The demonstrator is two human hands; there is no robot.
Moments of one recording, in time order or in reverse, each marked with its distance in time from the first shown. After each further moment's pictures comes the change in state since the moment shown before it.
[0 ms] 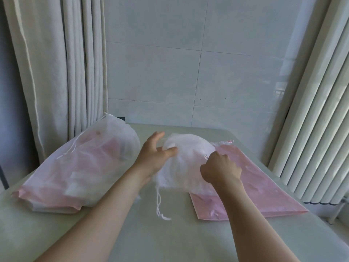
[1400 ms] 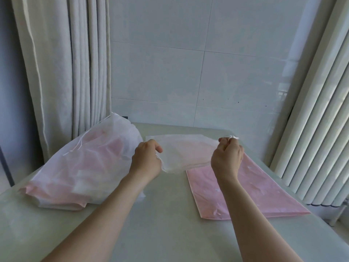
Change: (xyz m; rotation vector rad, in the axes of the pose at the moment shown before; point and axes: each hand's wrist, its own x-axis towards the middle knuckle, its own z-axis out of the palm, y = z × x) left_hand -0.001 -0.019 -0.014 0.533 0.200 0.060; right_hand 0.029 -0.003 0.019 0.890 0.549 0.055
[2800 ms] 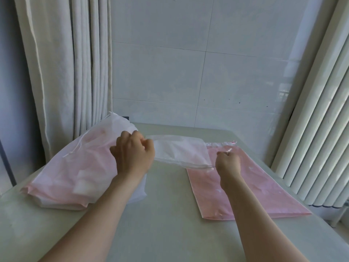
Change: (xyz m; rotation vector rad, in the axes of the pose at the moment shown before) left_hand 0.016 -0.020 -0.010 0.153 0.464 0.075; right_hand 0.004 0.015 -0.002 0.021 -0.239 0.407
